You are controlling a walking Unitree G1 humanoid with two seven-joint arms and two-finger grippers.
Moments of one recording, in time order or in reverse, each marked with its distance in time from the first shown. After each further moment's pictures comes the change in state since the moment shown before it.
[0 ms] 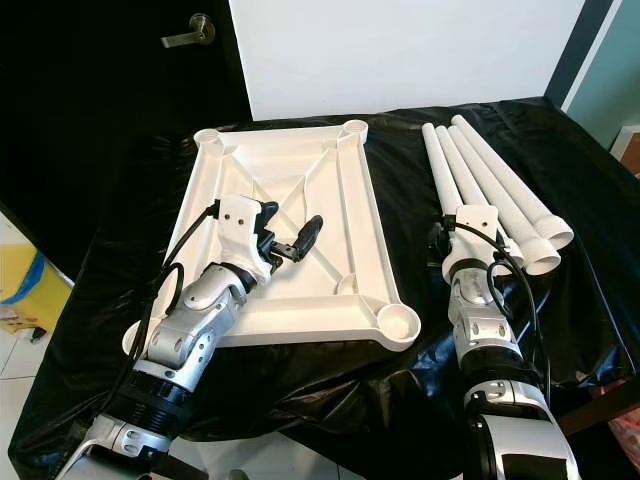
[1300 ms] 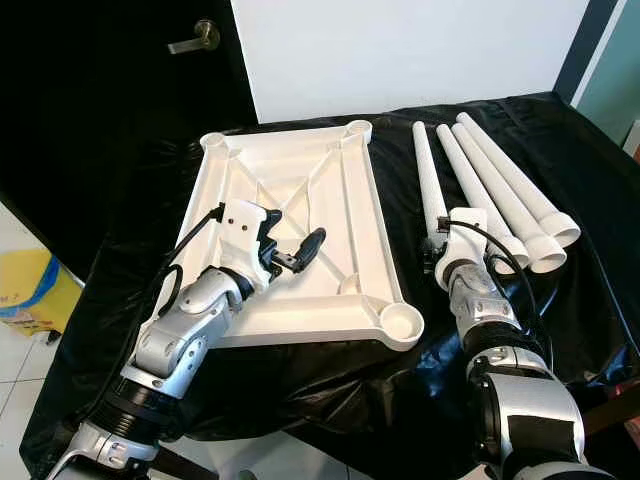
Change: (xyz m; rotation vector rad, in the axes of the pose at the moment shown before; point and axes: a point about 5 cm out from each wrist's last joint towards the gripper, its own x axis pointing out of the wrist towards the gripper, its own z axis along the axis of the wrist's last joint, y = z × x) left arm -0.010 -0.007 0.002 0.032 0.067 -0.050; right arm 0.015 0.011 -0.006 0.102 0.162 0.195
